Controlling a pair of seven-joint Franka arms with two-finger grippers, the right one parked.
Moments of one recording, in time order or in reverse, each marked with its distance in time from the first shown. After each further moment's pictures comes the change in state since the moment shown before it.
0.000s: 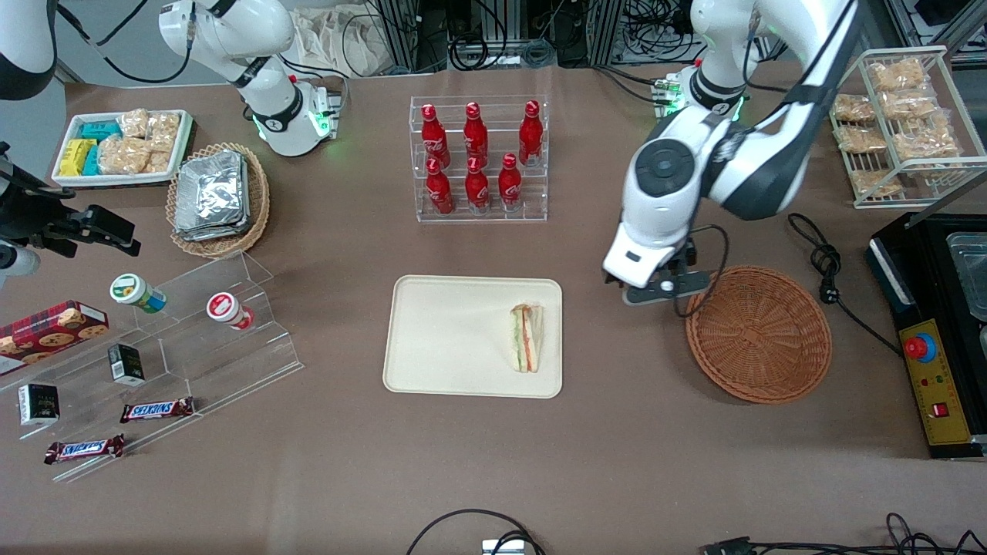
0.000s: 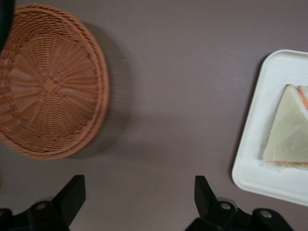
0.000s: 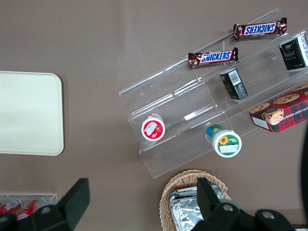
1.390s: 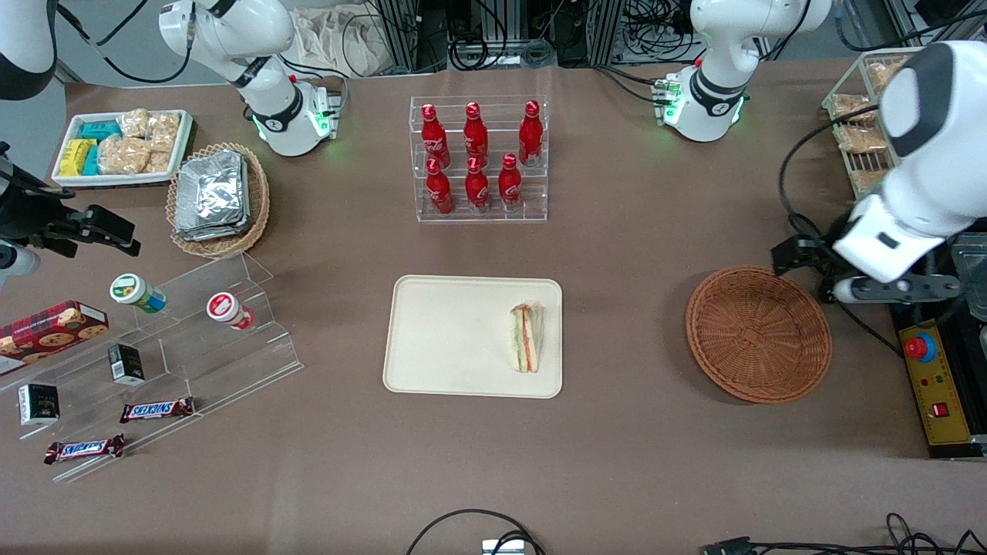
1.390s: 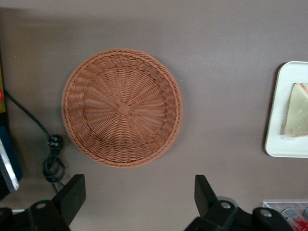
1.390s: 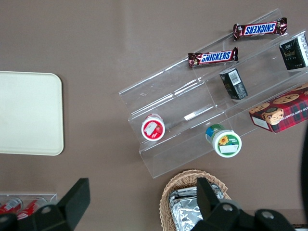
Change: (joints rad) arm -0.134 -0.132 0.578 0.159 -0.276 -0.207 0.704
